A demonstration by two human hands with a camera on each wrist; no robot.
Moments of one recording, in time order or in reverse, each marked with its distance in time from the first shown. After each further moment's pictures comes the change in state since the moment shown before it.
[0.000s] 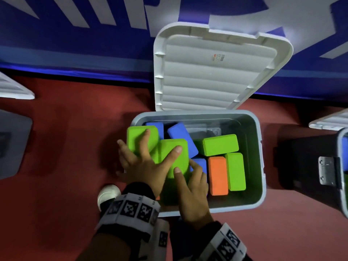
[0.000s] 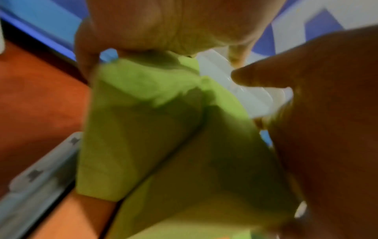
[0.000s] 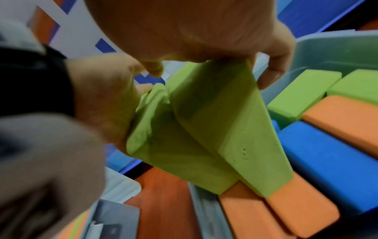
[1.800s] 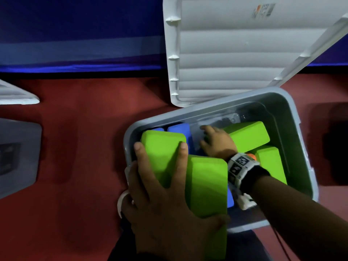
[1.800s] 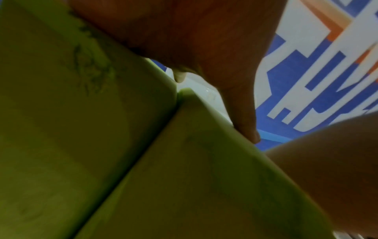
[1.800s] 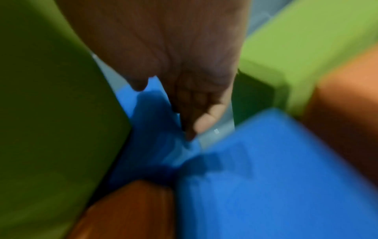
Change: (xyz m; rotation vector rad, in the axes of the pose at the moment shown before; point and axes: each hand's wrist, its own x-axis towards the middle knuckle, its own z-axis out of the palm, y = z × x) left_hand 0.039 0.028 -0.010 0.509 -0.091 0.321; right_hand 0.219 0.025 0.015 -0.941 -0.170 -0.237
